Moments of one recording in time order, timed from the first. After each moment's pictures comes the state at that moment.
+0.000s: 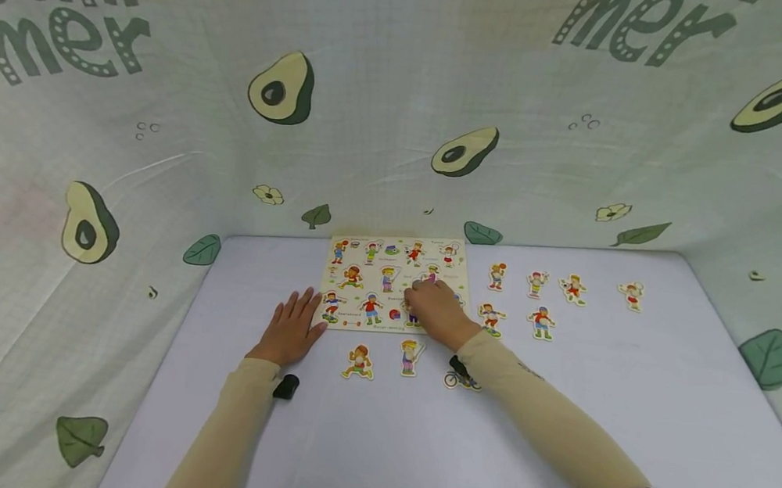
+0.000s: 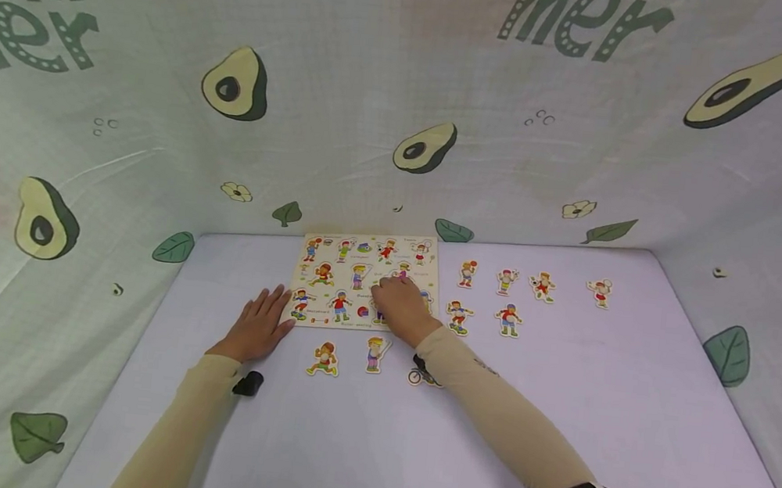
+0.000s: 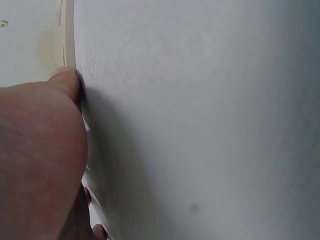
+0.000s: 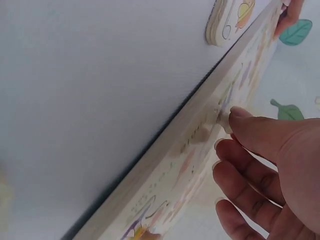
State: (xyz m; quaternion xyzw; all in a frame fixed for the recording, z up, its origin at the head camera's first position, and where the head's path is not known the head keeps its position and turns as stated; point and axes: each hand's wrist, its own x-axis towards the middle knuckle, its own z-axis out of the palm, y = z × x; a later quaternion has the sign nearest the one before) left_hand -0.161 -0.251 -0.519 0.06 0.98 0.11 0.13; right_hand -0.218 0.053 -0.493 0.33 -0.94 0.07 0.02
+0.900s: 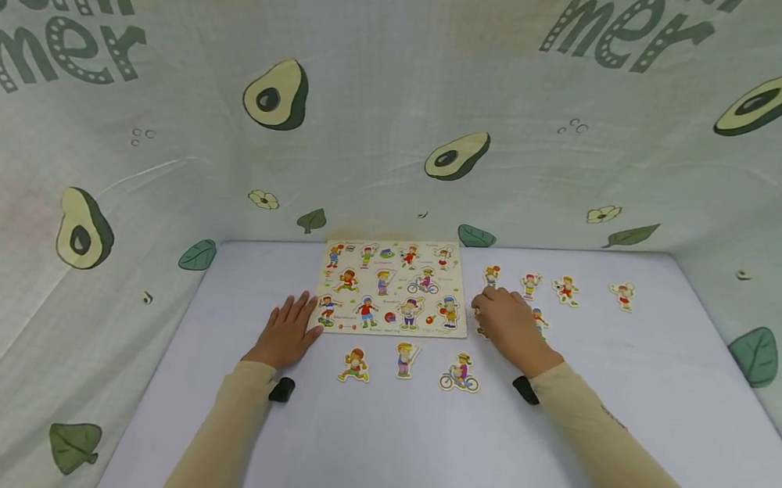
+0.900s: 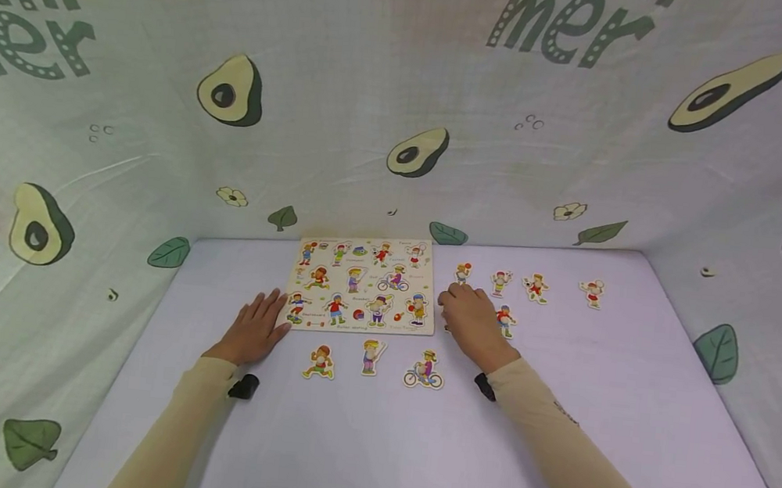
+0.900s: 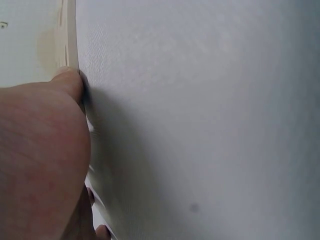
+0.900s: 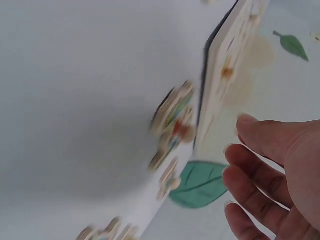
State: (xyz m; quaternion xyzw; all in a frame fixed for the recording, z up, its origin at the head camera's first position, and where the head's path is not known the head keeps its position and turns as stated) left_hand -0.158 -0.250 -0.515 0.06 0.98 0.12 0.13; right_hand -0.186 0.169 -0.488 0.25 -0.96 0.09 0.12
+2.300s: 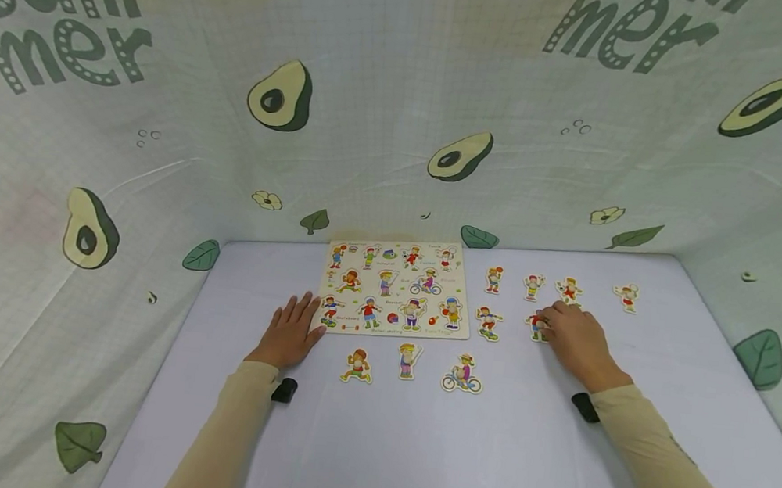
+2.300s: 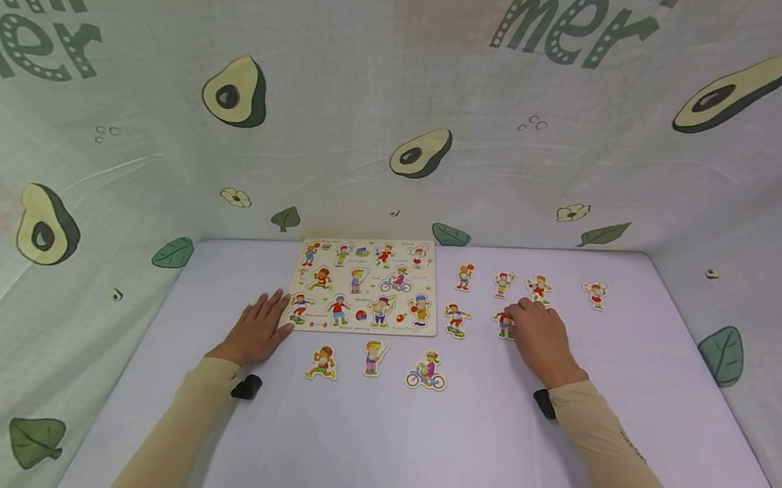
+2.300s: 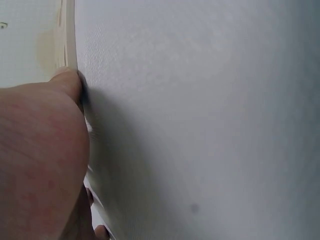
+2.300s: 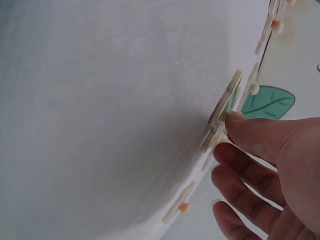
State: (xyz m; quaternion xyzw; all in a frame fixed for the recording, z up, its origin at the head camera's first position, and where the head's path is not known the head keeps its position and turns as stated) left_hand -0.158 -0.251 -0.514 0.07 0.98 0.11 0.13; right_hand -0.174 0.264 -0.502 0.17 -0.98 0.10 0.07
